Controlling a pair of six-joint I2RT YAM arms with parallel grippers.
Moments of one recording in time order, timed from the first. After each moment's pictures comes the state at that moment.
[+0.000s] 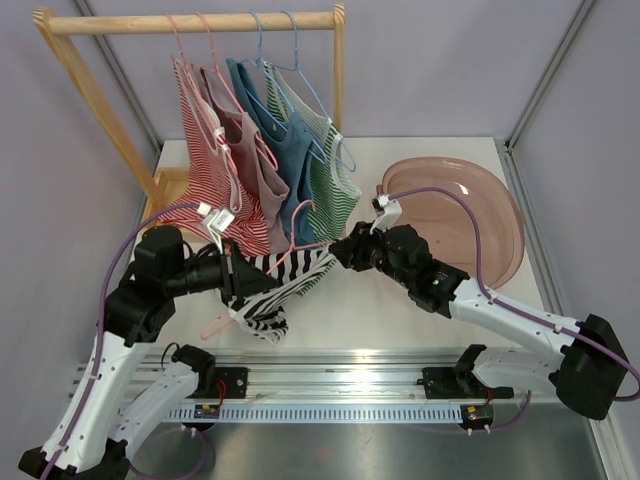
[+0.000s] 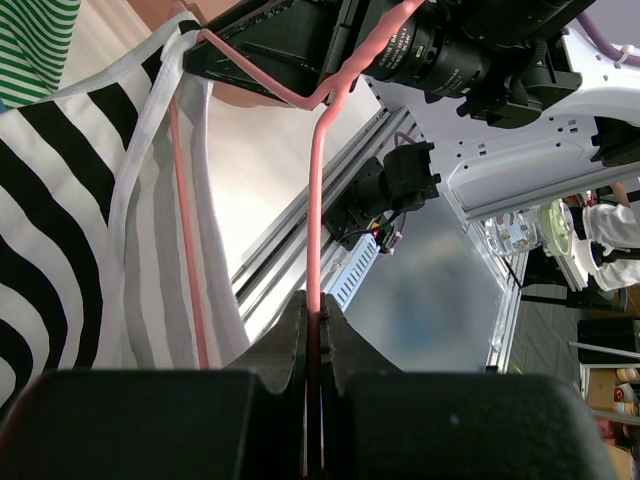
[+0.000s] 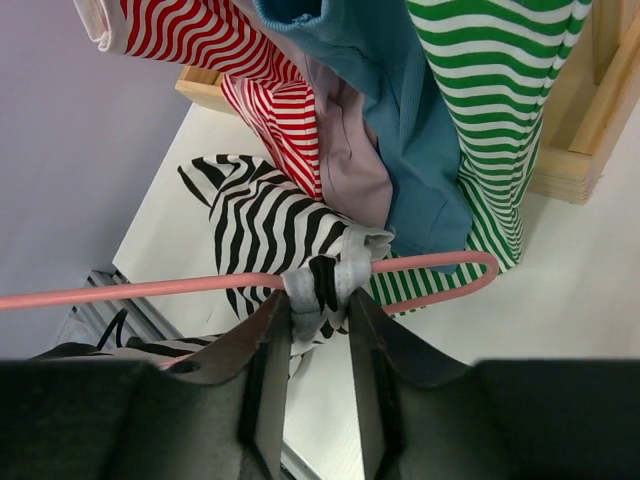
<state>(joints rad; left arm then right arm) -0.38 0.66 0.97 -0.71 0.78 -0.50 0.85 1.14 0.75 0.13 0.08 0.64</state>
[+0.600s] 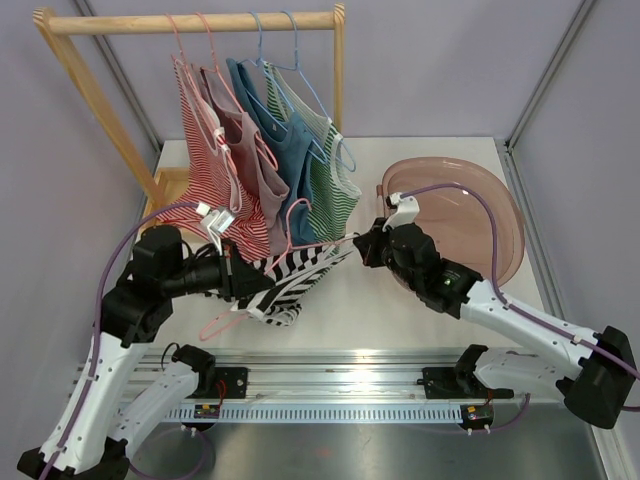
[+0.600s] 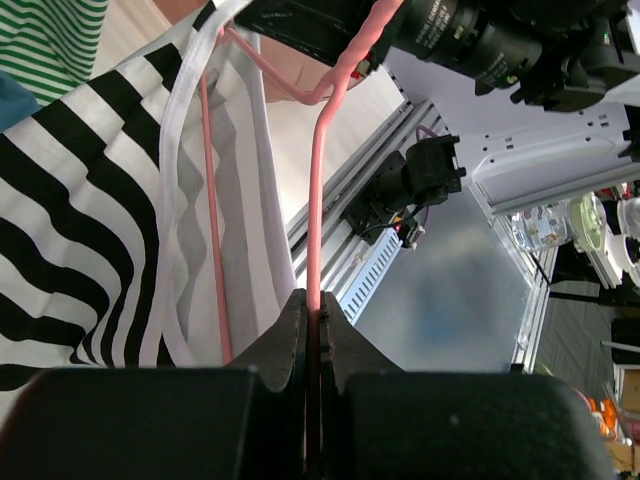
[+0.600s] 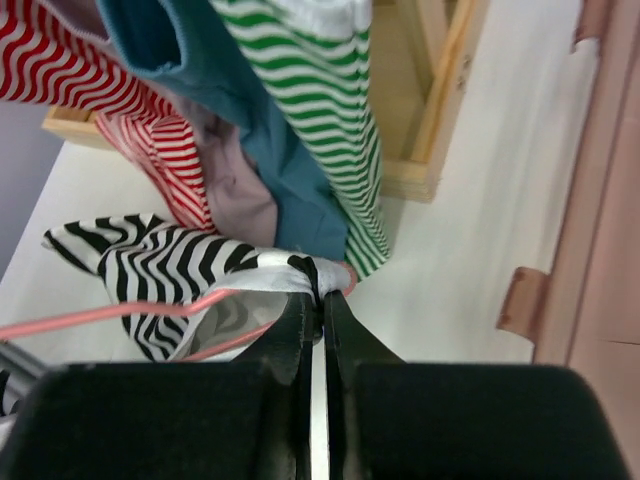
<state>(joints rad) -0.38 0.67 1.00 -0.77 0.74 -0.43 0.85 1.07 0.79 -0.07 0.30 0.56</state>
